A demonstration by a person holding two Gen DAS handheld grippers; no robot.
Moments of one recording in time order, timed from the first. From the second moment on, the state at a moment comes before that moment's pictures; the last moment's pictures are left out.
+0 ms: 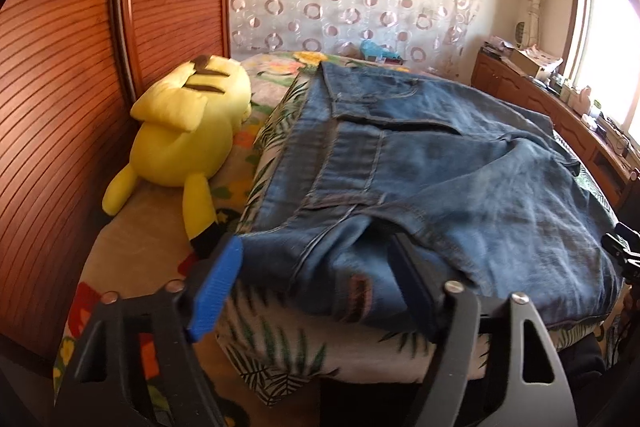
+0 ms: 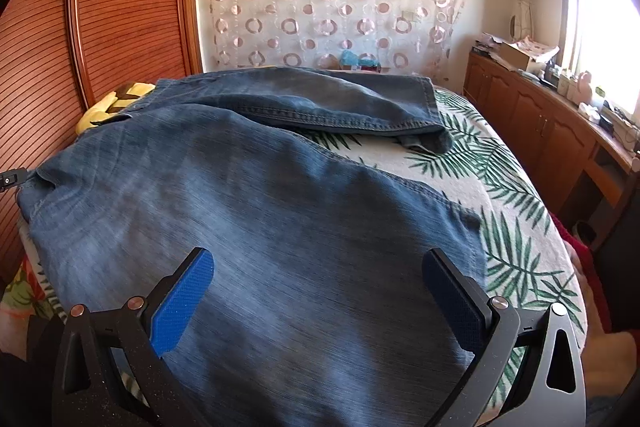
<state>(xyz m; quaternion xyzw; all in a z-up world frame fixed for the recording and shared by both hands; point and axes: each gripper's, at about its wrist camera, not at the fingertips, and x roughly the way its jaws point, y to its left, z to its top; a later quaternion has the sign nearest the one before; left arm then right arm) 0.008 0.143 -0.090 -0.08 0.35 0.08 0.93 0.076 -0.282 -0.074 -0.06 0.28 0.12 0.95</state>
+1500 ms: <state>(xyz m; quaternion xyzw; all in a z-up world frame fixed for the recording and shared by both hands) 0.018 0.124 -0.040 -0.05 0.28 0.02 0.96 0.044 -0.322 -0.047 -0.04 0.32 0.15 0.94</state>
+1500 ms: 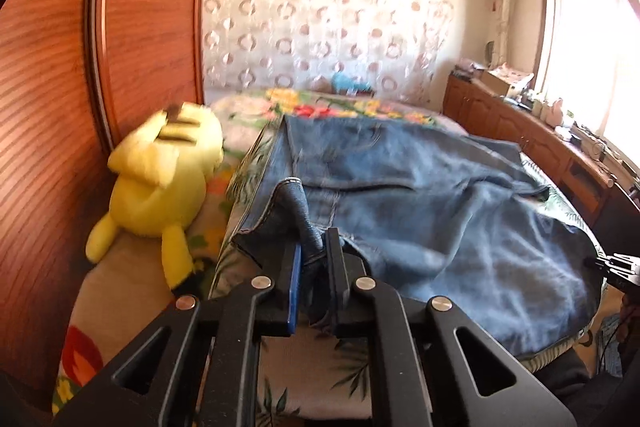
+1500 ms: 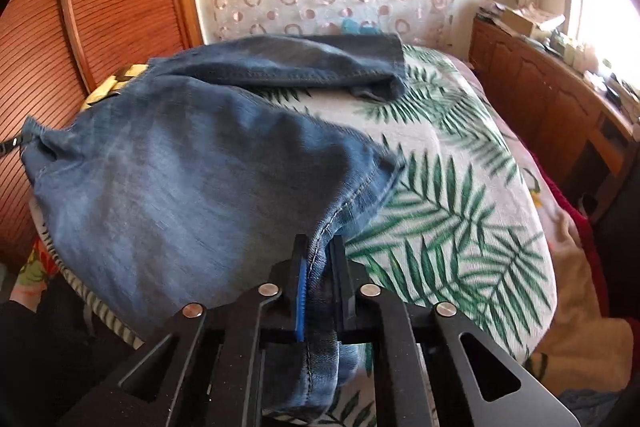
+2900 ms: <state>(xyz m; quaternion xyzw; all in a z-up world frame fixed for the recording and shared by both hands) 0.081 0.061 0.020 -0.01 0.22 -0.03 0.98 0.089 -0.288 -0.036 -0.06 0.30 0.18 0.93</state>
